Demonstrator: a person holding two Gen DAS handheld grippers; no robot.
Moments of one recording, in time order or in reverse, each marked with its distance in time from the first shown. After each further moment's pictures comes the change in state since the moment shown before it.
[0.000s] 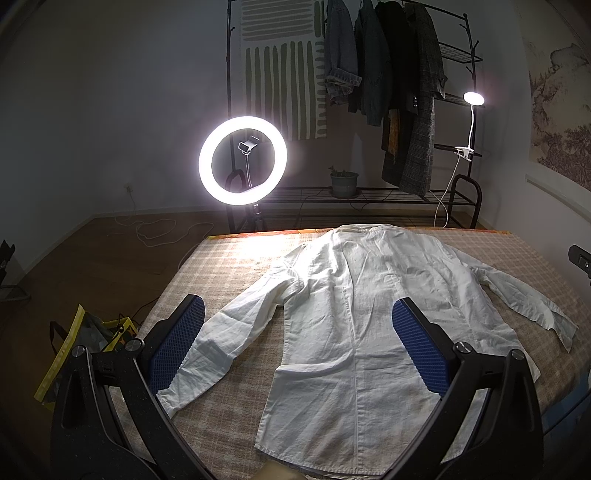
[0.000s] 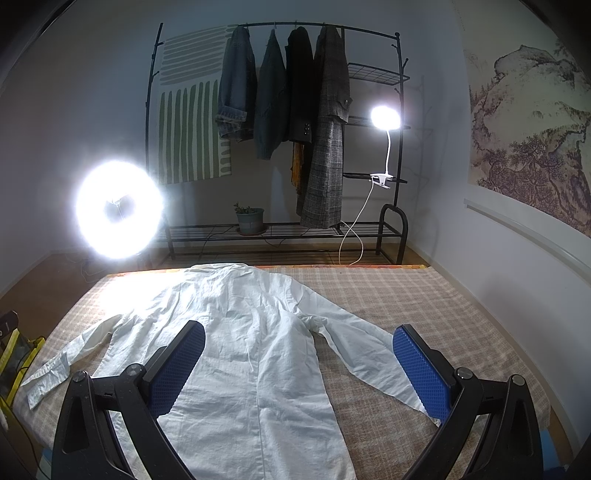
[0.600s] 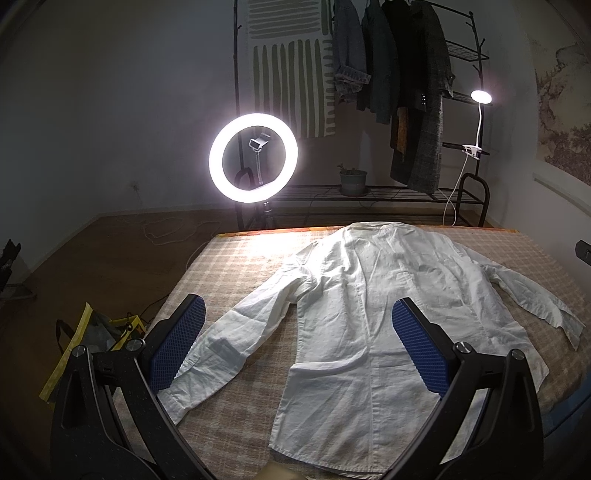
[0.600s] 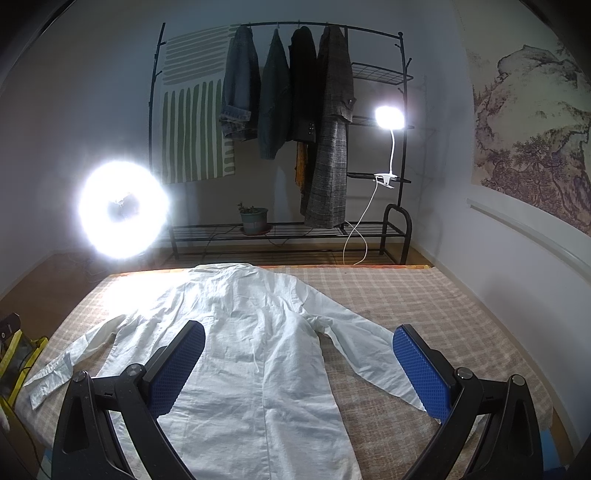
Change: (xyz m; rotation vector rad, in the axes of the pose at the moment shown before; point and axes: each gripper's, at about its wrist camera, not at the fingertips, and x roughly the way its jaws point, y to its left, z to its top) left arm 0.010 0.023 -0.006 -0.012 0.011 0.027; right arm -0.004 0.004 0.010 -0.003 0.003 0.013
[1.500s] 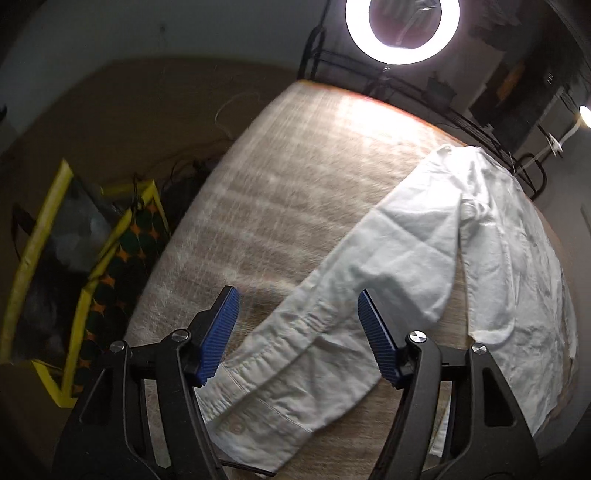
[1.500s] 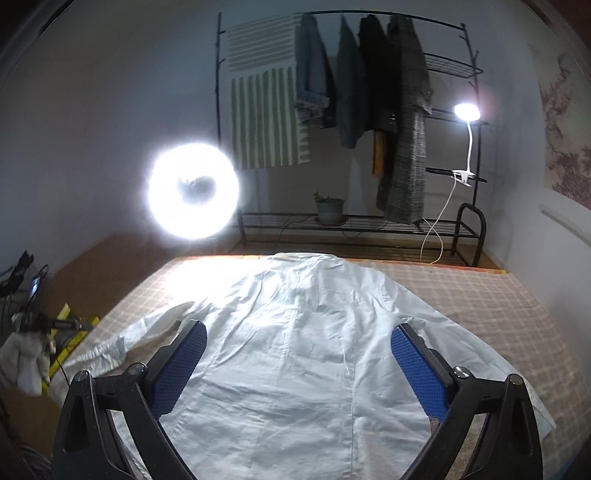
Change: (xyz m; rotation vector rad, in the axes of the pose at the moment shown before) left arm 0.196 0.230 -0.081 -0.323 0.552 -0.029; right arm 0.036 0.074 -0.013 -0.079 0.032 0.269
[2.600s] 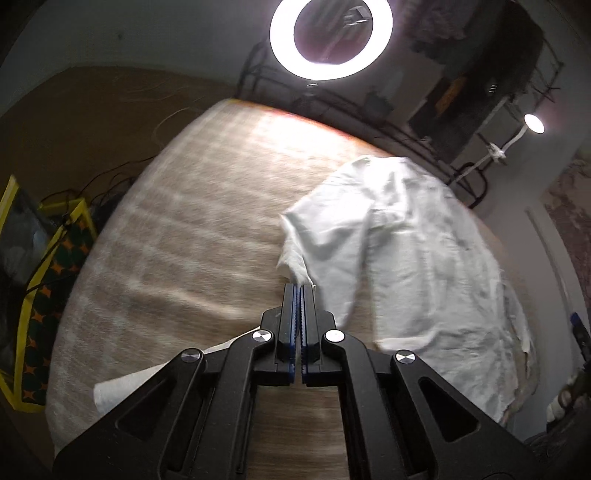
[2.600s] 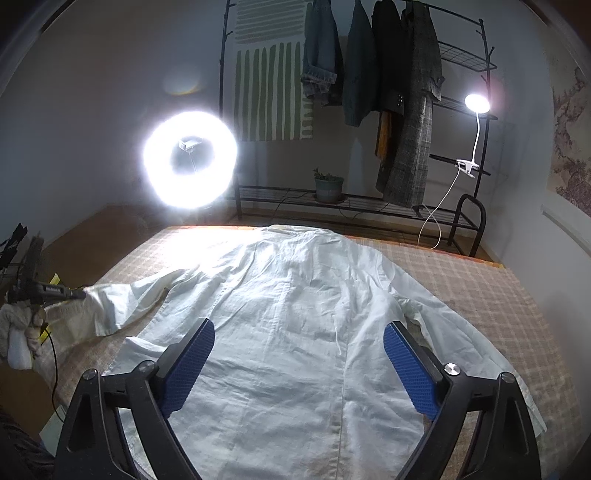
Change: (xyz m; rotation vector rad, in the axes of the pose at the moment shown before) left arm -0.034 -0.073 -0.007 0.077 -0.091 -0.240; right arm 0.015 -0.002 -0.014 -0.042 0.097 -0.016
